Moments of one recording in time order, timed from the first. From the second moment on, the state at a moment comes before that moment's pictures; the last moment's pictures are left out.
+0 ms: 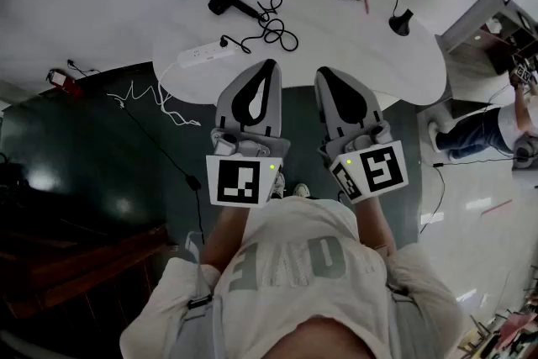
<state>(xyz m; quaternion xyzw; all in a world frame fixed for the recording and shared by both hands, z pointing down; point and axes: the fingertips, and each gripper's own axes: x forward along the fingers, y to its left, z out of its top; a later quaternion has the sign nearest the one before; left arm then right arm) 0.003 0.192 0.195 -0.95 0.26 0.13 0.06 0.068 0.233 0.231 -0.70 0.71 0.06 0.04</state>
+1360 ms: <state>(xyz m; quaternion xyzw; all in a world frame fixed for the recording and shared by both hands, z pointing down) 0.056 0.041 0.221 -0.95 0.28 0.11 0.06 0.131 0.093 0.253 -0.71 0.70 0.07 -0.02</state>
